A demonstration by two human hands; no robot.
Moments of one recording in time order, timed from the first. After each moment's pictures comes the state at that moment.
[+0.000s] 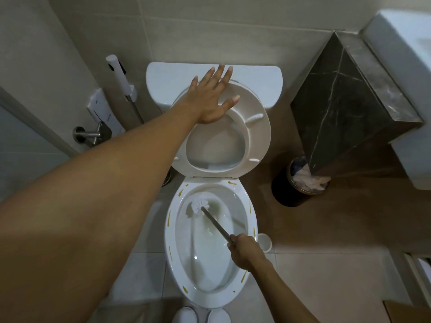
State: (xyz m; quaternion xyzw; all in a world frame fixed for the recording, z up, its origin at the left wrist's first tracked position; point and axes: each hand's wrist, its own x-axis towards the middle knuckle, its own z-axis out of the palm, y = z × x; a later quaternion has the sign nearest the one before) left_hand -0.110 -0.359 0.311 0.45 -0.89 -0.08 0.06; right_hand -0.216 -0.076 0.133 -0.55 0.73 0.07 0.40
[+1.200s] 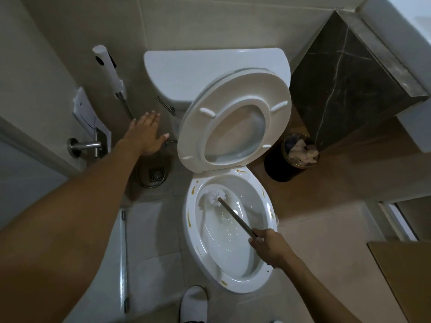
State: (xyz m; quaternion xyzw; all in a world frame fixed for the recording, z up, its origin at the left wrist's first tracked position) left_hand 0.095 -0.434 0.174 0.49 -0.86 -0.13 -0.09; right_hand -0.125 -0.086 0.177 -0.34 0.82 -0.01 0.45
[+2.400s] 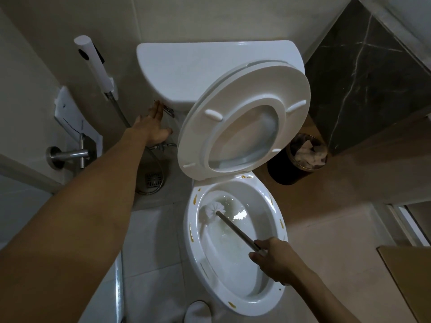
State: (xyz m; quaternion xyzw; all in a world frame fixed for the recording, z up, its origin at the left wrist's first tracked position) left_hand 0.057 -0.497 0.138 0.50 -0.83 -0.21 -0.12; right_hand -0.112 -0.127 0.176 -0.37 0.81 0.03 0.45
